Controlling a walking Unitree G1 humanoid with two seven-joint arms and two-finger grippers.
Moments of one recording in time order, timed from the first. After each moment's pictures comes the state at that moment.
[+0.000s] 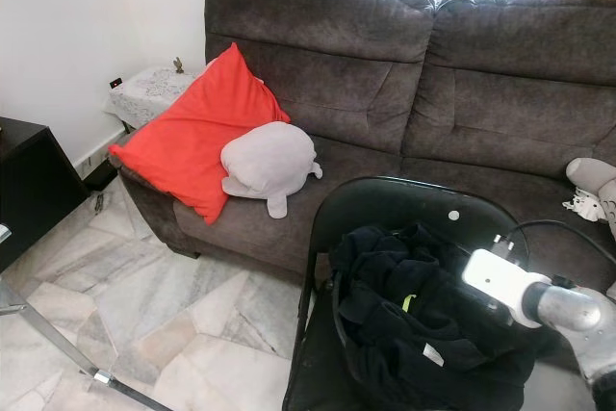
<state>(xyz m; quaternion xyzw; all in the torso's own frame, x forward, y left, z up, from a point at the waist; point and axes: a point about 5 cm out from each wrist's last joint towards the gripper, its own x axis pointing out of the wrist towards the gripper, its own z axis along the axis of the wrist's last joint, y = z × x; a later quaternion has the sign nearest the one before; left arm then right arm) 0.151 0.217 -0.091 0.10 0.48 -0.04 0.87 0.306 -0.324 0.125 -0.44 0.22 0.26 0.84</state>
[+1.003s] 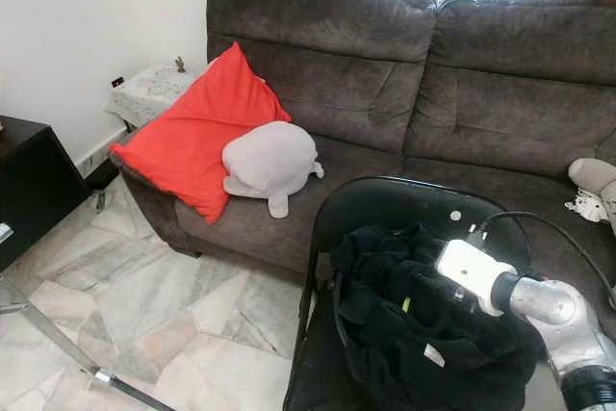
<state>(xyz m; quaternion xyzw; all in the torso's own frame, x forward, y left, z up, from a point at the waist) 0.150 0.215 -0.092 0.10 0.48 -0.05 0.87 0.309 -0.283 0.121 -0.36 0.13 0.34 0.86</state>
